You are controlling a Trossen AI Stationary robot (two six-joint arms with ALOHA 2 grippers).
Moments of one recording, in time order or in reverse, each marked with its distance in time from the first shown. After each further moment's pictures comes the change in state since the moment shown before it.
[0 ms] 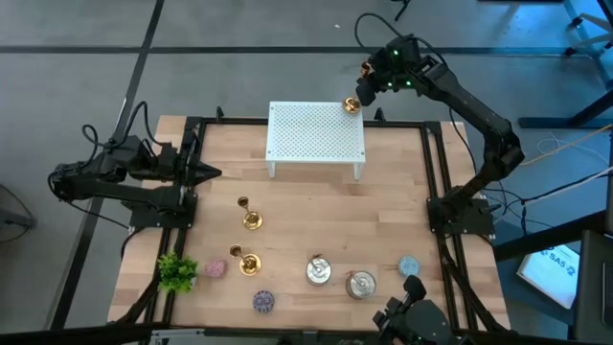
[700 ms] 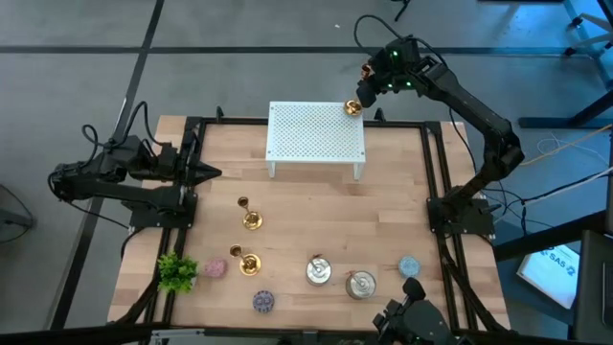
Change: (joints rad) left arm 0.000 0.000 0.000 0.000 0.000 0.000; right arm 0.001 0.000 0.000 -0.038 -0.009 0.004
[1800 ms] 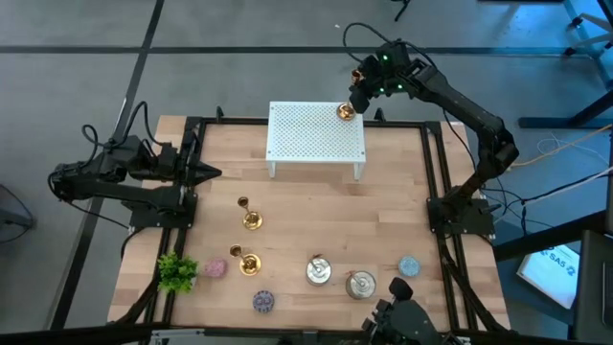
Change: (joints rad) left arm 0.000 0.000 0.000 0.000 0.000 0.000; right arm 0.040 0.046 0.001 0.030 -0.016 -0.089
